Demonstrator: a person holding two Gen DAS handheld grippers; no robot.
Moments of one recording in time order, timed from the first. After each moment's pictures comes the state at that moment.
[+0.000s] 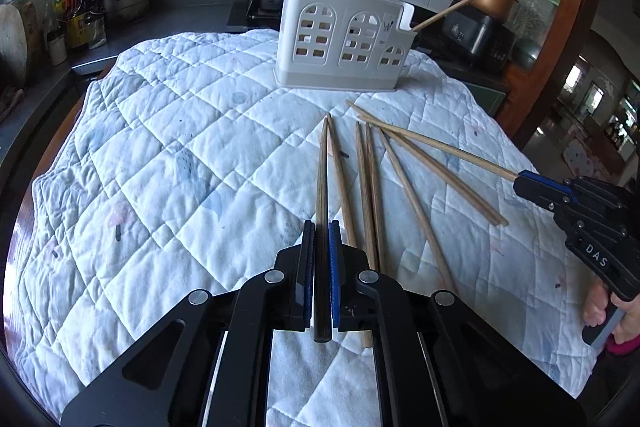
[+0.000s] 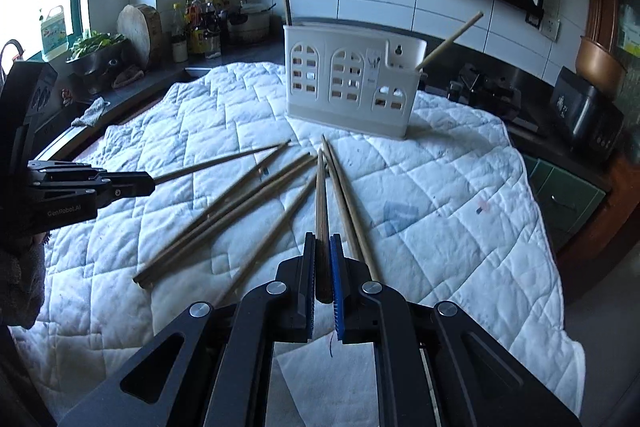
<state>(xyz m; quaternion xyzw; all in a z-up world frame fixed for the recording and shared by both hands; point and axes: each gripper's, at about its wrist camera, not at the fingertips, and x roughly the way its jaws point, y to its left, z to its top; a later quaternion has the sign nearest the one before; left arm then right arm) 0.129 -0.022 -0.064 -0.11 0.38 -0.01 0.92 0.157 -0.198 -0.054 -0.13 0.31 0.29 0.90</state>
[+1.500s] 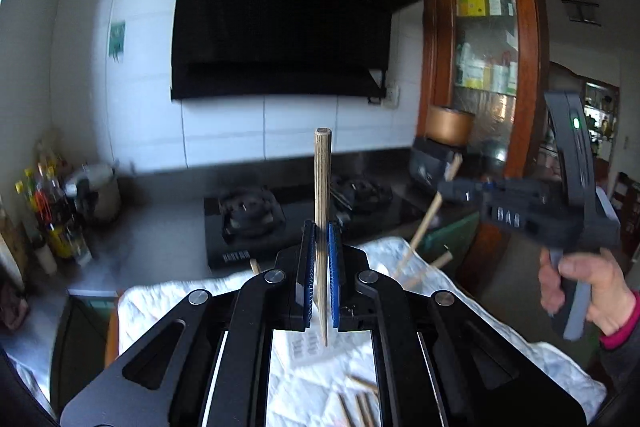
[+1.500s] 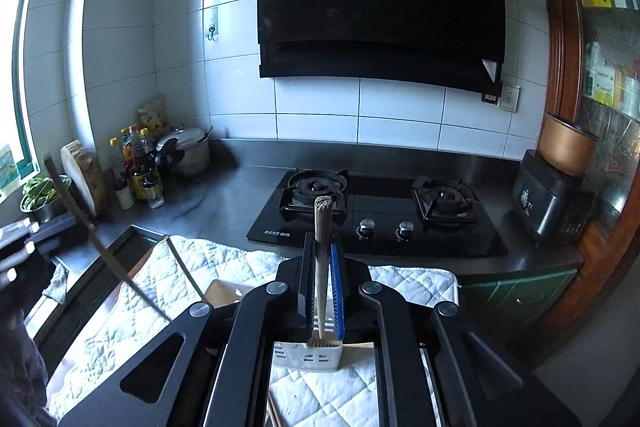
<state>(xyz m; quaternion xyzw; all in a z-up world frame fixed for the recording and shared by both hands) 0.258 0.000 0.182 -0.01 0.16 -0.04 0.99 0.358 -0.166 0.160 -0.05 0.23 0.23 0.95</state>
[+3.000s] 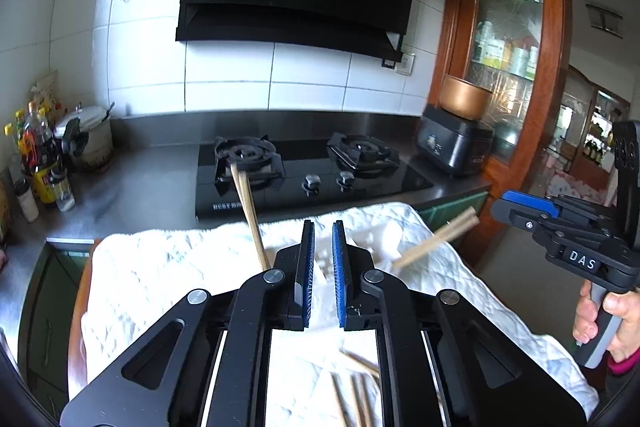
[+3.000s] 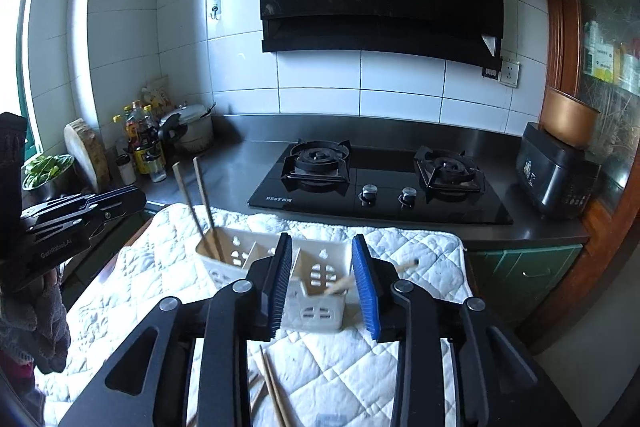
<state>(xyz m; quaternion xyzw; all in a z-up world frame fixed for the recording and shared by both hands) 0.281 0.013 0.111 -0.07 0.24 -0.05 0.97 0.304 -0.188 0.100 -0.05 0.25 0.24 0.94</state>
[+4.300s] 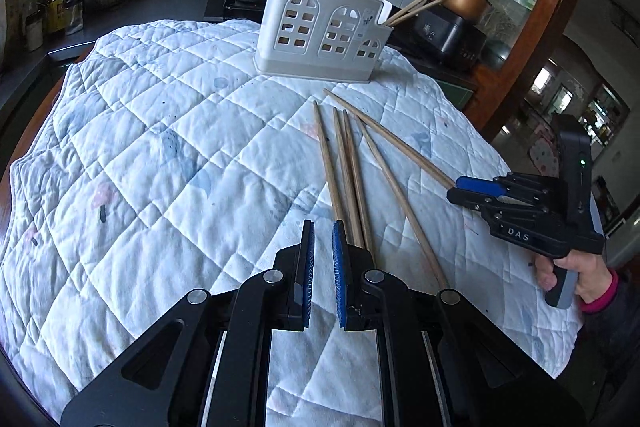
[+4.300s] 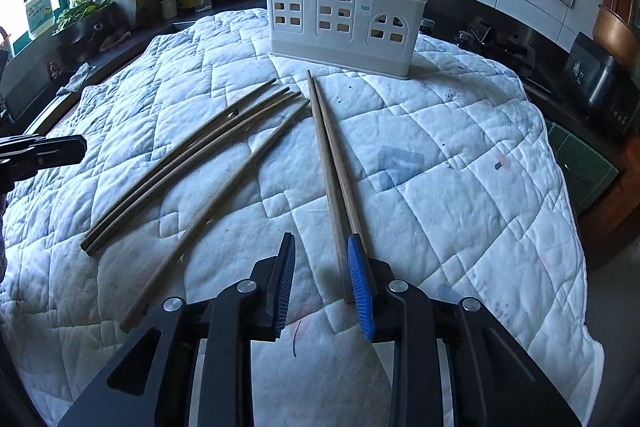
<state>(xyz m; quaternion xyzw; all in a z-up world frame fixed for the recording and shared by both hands) 0.113 -0.009 -0.078 -0.14 0.39 -0.07 0.91 0.200 -0.202 -0.117 -0.15 0.41 0.29 0.85</state>
